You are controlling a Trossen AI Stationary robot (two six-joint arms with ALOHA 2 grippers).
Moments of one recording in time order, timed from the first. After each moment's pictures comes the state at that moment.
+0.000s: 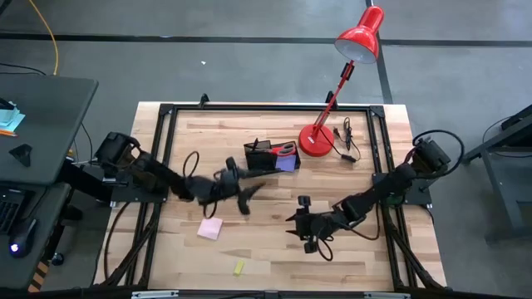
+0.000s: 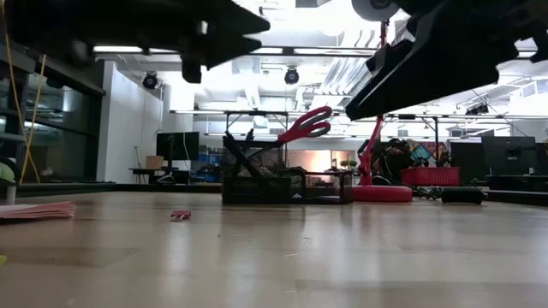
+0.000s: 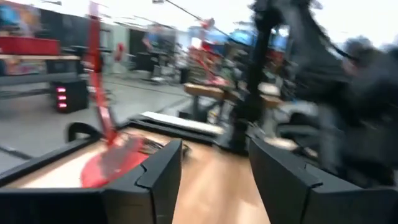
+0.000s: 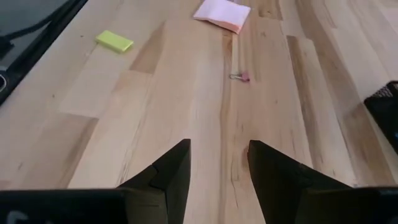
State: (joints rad) left arm -0.20 1.63 0.54 1.20 -0.64 -0.04; right arm 0.53 1.66 0.80 0.20 0.39 0.16
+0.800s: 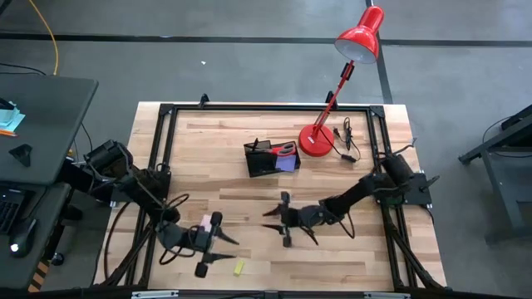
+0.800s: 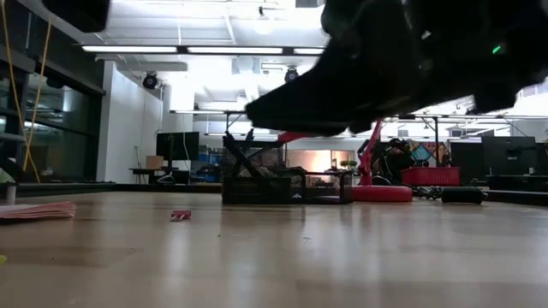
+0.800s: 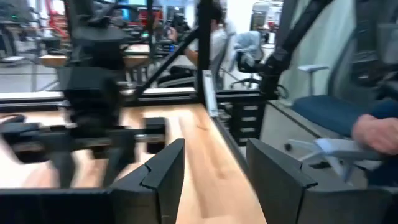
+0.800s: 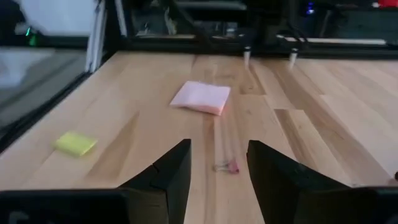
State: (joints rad) left arm -0.74 1.63 0.54 1.04 -0.65 -0.06; right arm 0.41 2.01 0.80 0.98 0.34 0.07
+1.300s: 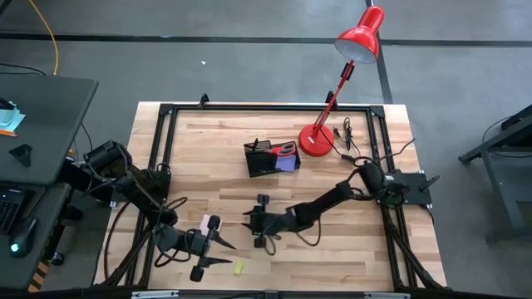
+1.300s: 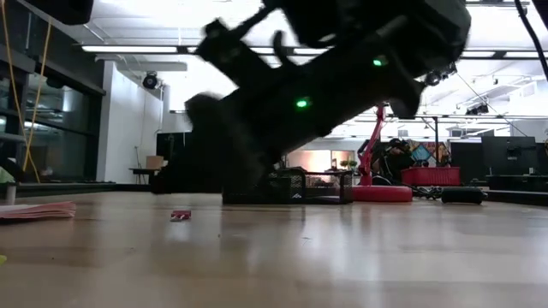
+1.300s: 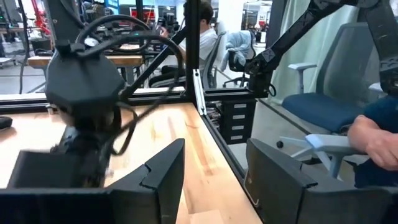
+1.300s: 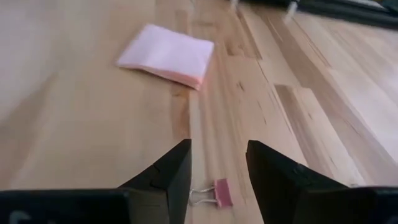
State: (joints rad) left arm -0.79 1.63 0.54 1.04 -0.65 -0.06; right arm 0.36 2.26 1.29 0.46 0.45 0.03
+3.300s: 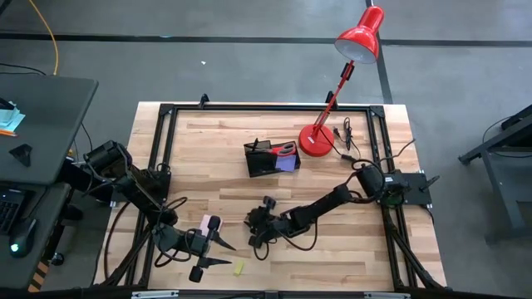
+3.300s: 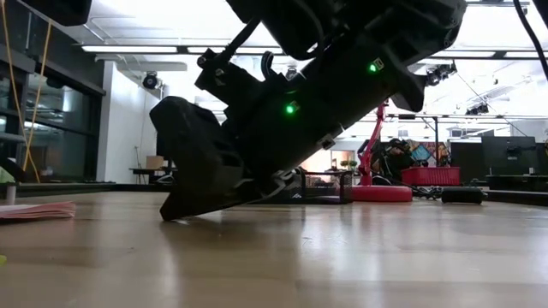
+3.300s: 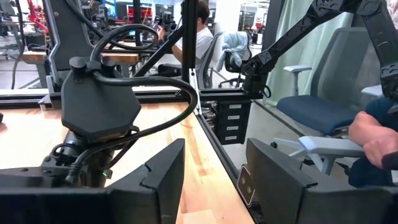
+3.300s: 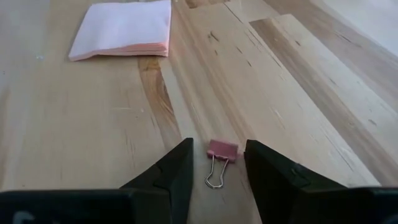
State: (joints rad) left arm -0.79 1.63 0.54 1.04 -0.64 -0.09; right arm 0.38 2.30 1.38 0.18 0.52 0.46
